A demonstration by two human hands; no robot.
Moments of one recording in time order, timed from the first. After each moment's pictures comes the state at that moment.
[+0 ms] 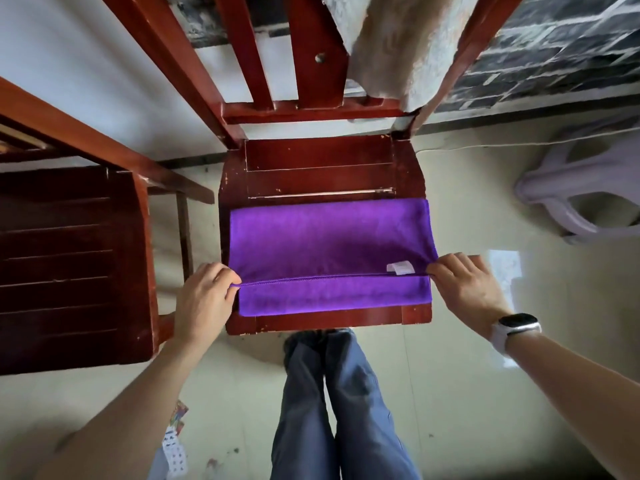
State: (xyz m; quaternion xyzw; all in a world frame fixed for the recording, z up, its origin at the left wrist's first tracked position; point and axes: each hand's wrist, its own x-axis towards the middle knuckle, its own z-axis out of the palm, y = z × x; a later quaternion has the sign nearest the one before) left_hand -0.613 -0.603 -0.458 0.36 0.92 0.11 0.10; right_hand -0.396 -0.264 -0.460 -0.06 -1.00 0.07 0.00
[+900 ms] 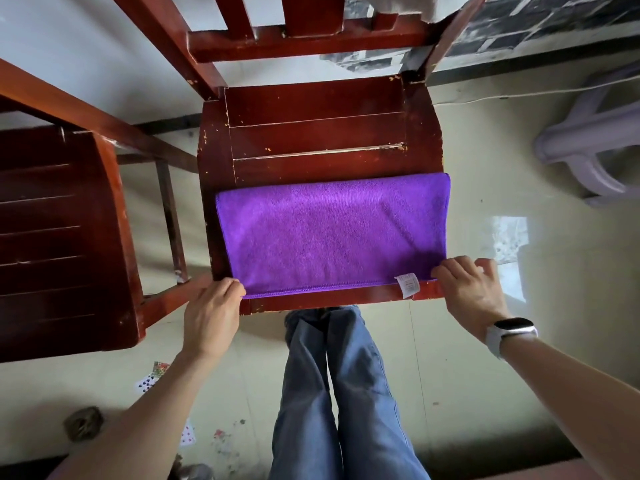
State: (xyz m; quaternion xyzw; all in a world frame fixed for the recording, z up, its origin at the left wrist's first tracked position) left_hand -0.560 -0.631 -0.511 0.40 0.91 0.03 0.13; right_hand -0.354 -0.302 -0.509 -0.13 -0.99 0.03 -0.10
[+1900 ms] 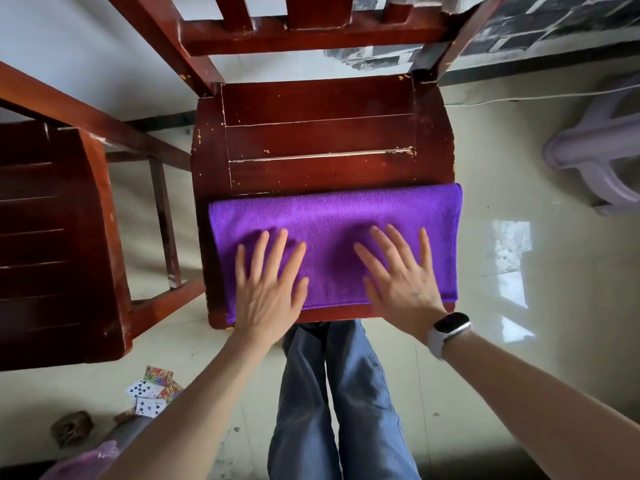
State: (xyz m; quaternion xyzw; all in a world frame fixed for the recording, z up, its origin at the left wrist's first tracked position) left_hand -0.547 -0.547 -0.524 0.39 0.91 0.01 0.15; right_hand -0.436 -0.359 -0.518 -0.11 -0.99 0.08 -0.11
